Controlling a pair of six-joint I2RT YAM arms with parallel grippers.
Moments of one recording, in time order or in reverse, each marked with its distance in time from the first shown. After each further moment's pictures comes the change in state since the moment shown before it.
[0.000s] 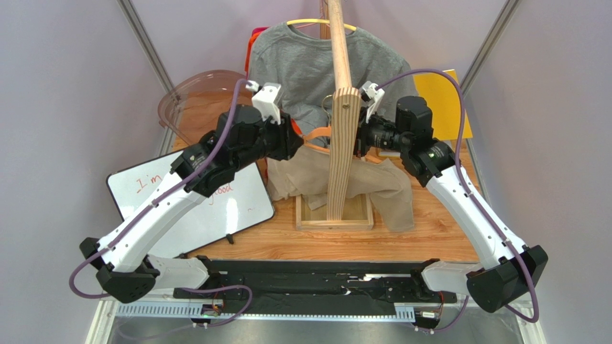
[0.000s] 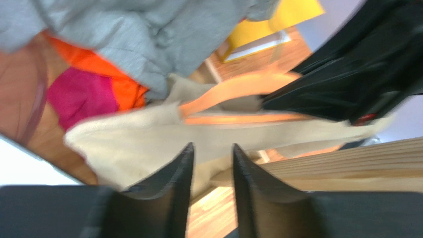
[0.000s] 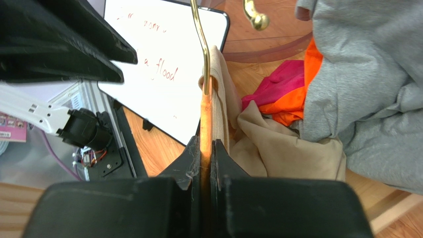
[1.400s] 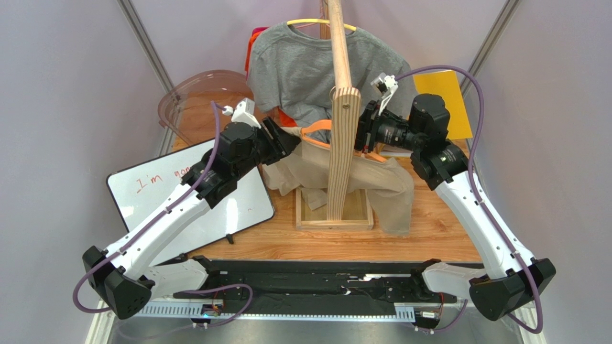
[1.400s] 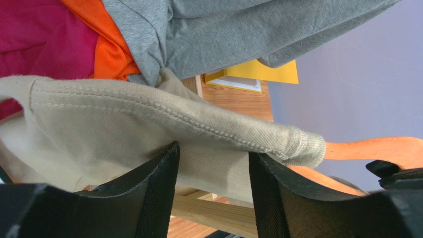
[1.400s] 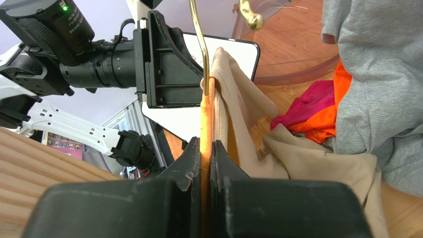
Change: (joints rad) left arm 0.152 -0.136 -0.463 0.365 -0.011 -0.494; right arm -0.026 -0.055 0.024 0.074 -0.077 0.221
